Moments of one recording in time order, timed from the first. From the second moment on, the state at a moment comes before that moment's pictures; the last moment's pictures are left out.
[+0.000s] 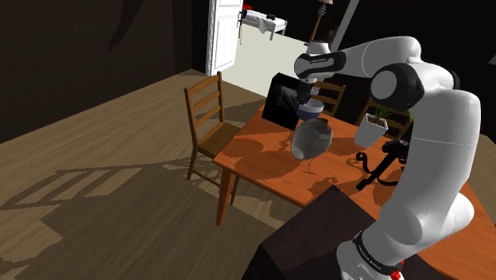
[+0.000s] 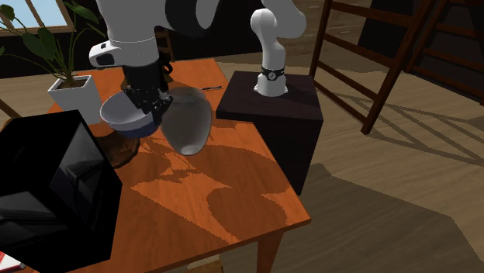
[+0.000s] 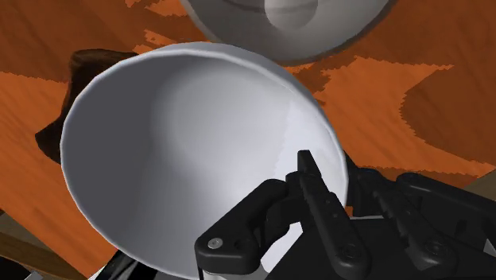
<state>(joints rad) -0.35 0.52 -0.10 -1.51 -0.03 2.03 -0.21</state>
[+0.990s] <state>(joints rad) -0.58 0.78 -0.14 -1.07 0.02 1.87 -0.48</state>
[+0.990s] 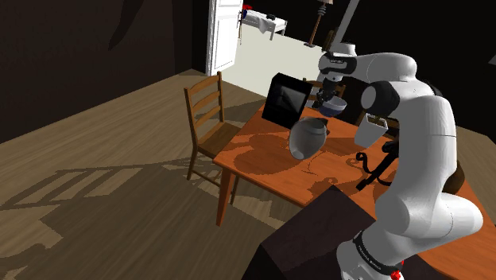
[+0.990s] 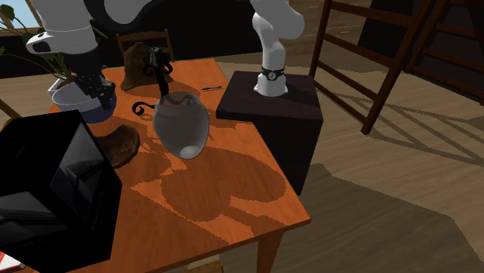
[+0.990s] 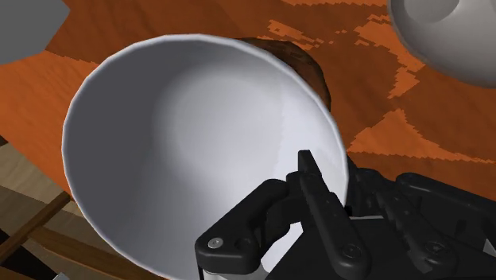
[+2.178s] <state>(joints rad) -0.59 0.86 -0.13 -1.16 0.03 2.04 -0.48</state>
